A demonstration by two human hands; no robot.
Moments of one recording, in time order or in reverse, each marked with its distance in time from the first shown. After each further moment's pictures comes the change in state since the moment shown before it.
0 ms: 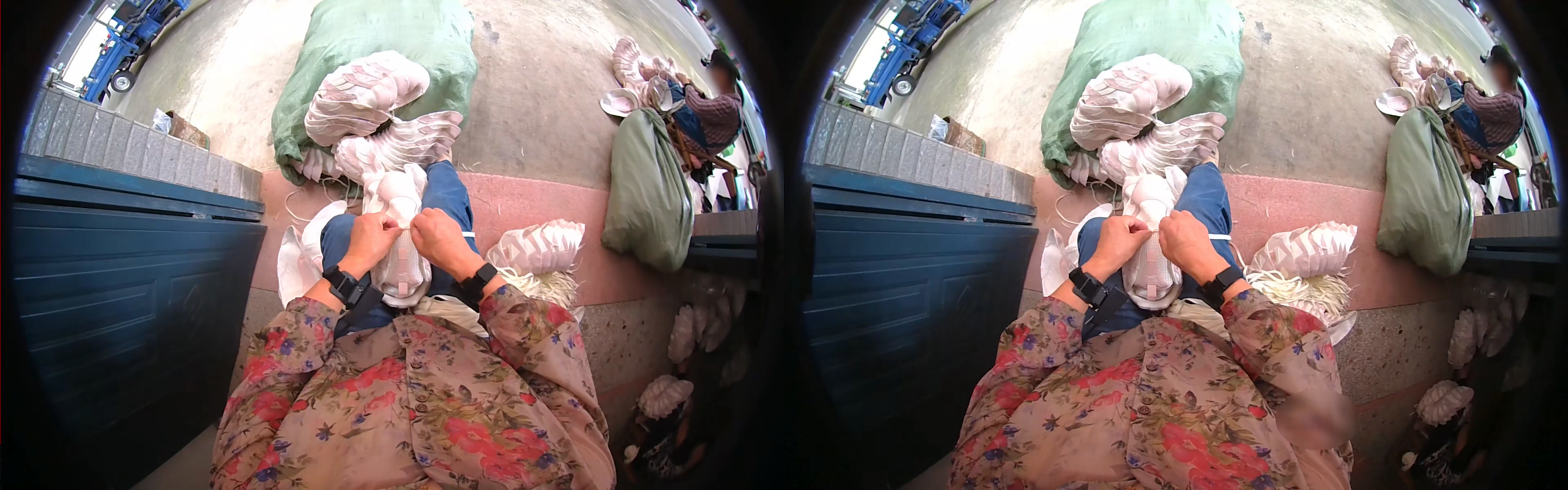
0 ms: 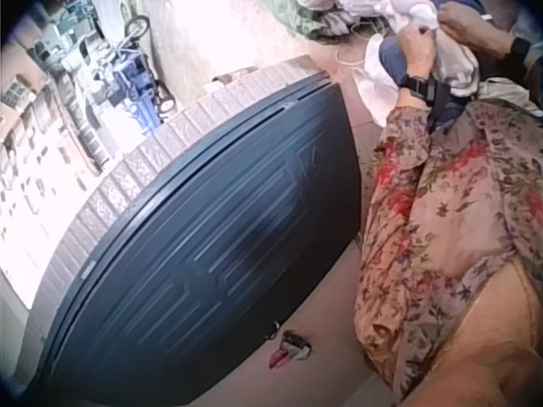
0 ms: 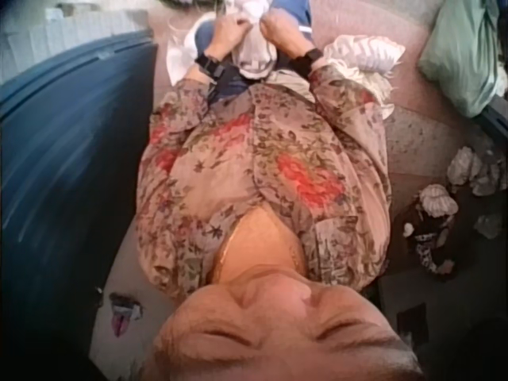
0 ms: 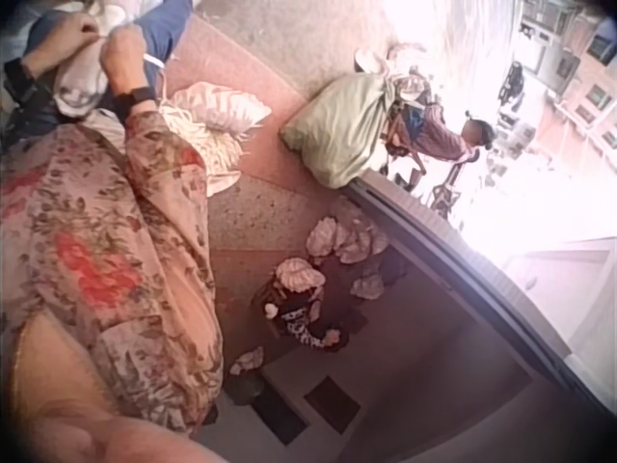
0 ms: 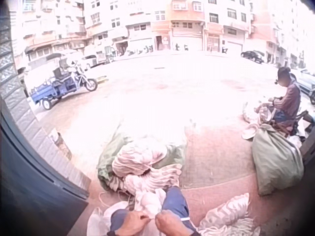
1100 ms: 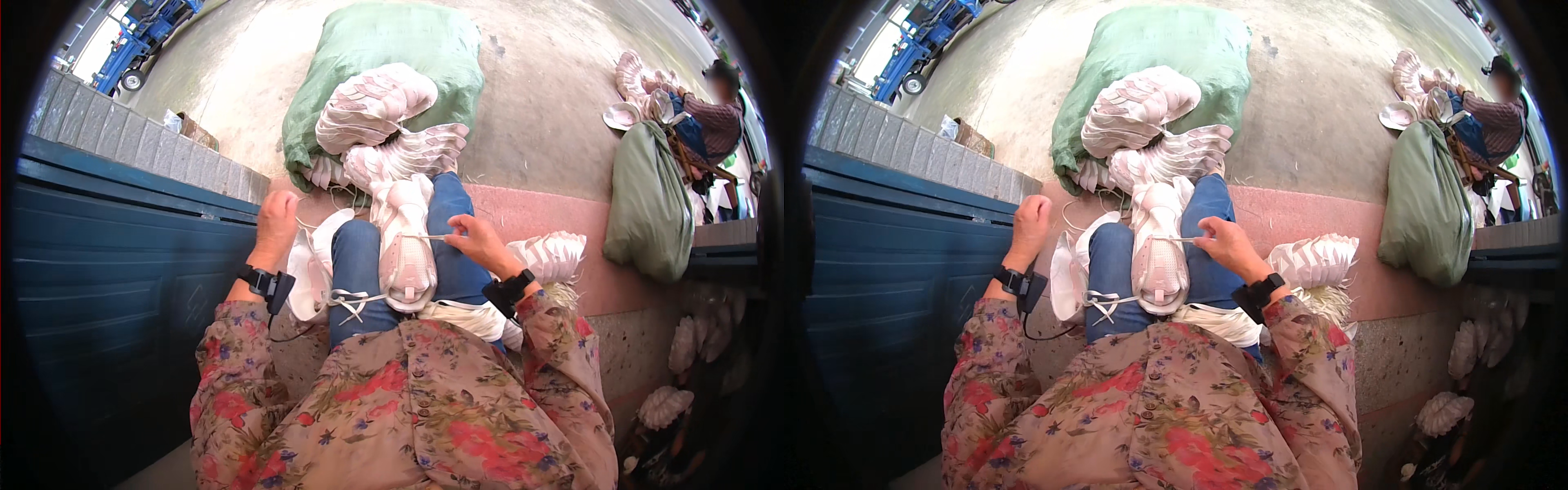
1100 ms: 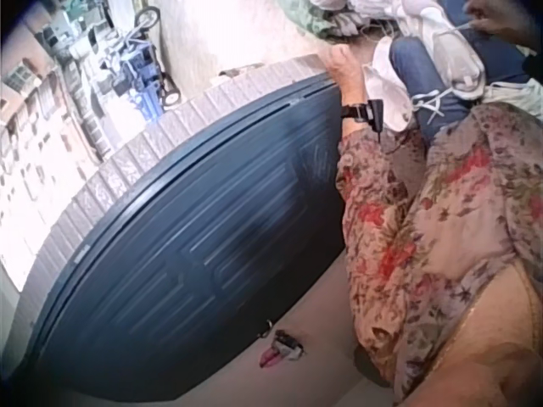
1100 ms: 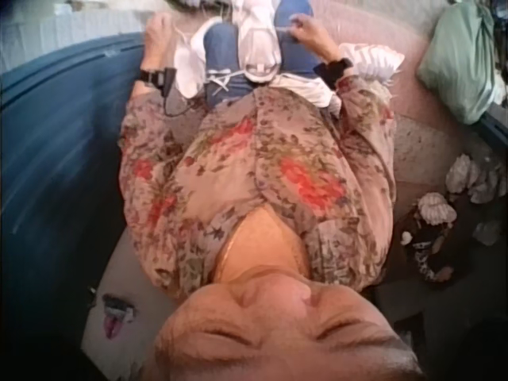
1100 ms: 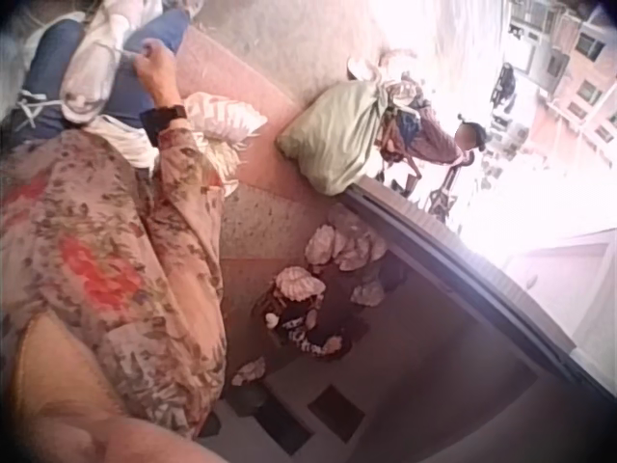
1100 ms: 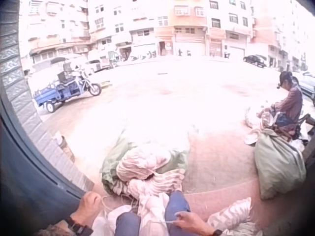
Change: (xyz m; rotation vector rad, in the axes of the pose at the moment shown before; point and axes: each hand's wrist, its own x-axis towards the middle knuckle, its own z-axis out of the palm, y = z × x) left_hand 0.002 -0.065 -0.138 0.467 0.317 0.231; right_hand -0.020 0.040 -0.039 0.431 -0.124 0.294
